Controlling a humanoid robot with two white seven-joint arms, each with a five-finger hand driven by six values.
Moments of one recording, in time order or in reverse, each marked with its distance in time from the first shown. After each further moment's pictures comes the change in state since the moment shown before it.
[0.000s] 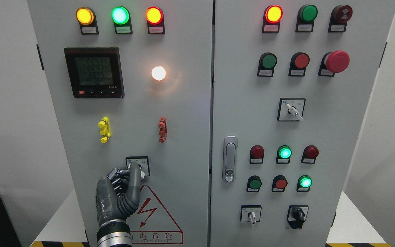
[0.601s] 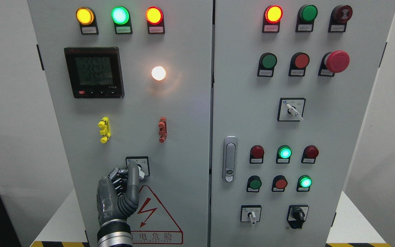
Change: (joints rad) left arm 0.000 0.000 0.000 0.000 0.005 0.003 -0.001; right arm 0.000 0.000 0.000 0.000 0.000 0.000 0.000
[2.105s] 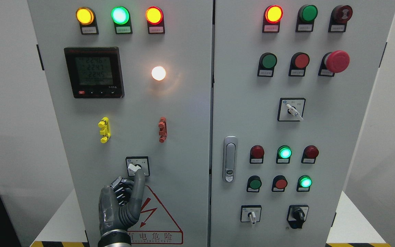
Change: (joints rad) left arm 0.075 0.007 0.000 -0.005 0.003 -0.093 -0.035; right arm 0.000 0.000 0.000 0.000 0.000 0.000 0.000
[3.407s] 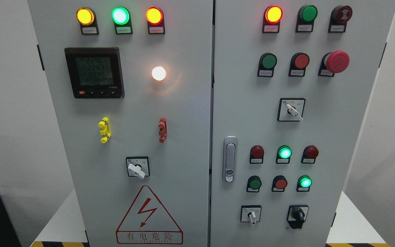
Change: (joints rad) left arm 0.542 0.086 0.138 0.197 0.142 -0.994 -0.360; right arm 0.000 0.000 0.000 0.000 0.000 0.001 0.005
